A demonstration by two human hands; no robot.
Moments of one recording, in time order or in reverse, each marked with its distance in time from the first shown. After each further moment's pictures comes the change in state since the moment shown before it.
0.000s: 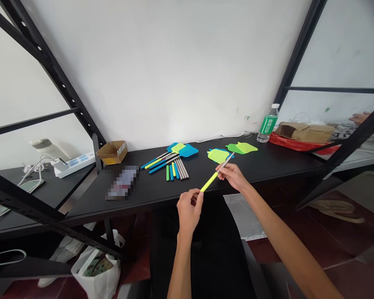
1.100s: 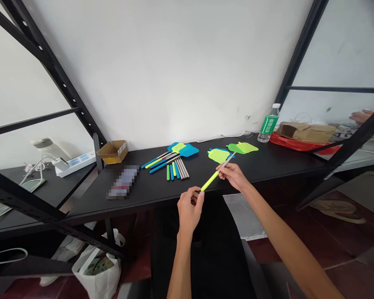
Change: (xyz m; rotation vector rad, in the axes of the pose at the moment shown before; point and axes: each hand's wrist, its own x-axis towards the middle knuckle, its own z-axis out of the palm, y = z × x) left_hand 0.001 0.006 -0.003 0.011 -0.018 -0.034; right_hand -0.001 0.000 -0.002 -0.001 0.018 0.014
